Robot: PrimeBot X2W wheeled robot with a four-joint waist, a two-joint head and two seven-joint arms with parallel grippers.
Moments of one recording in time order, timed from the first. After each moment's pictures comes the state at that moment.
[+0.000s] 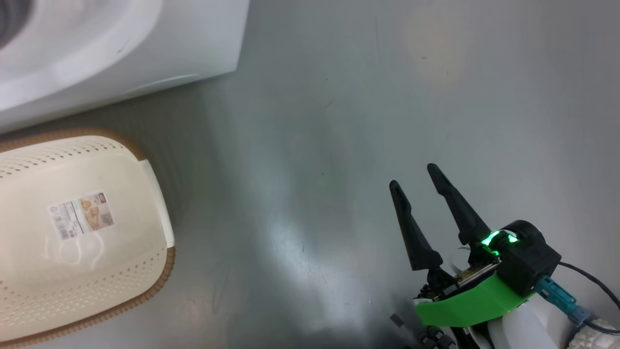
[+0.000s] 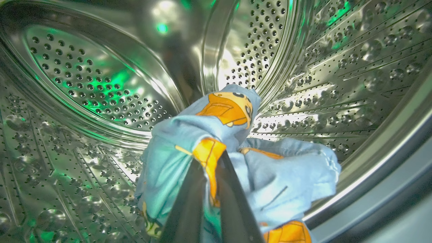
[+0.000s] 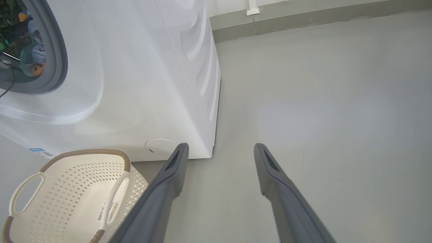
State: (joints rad) left arm -1.04 0.79 -0.36 0.52 -0.75 -0.14 -0.26; right arm -0.17 -0.05 0.23 -0.09 0.24 0.12 -0.26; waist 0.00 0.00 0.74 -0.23
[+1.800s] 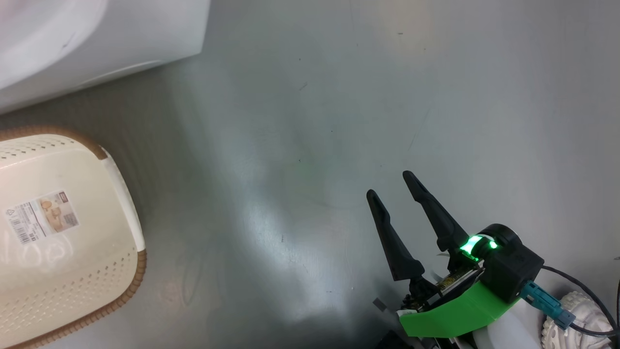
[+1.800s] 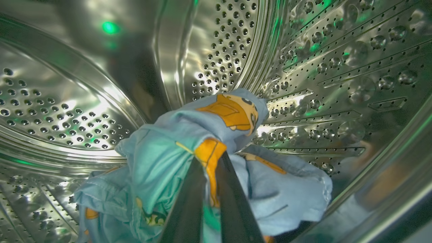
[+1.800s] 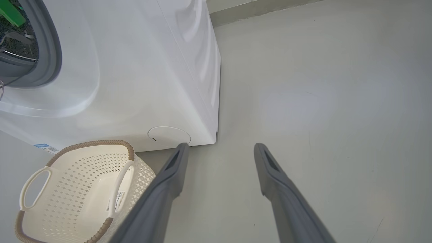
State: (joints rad) left arm -1.35 0.89 -0.64 0.52 -0.88 -0.14 -0.19; right arm -0.17 -0.05 0.31 -0.10 0.29 0.12 -0.26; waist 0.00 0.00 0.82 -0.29
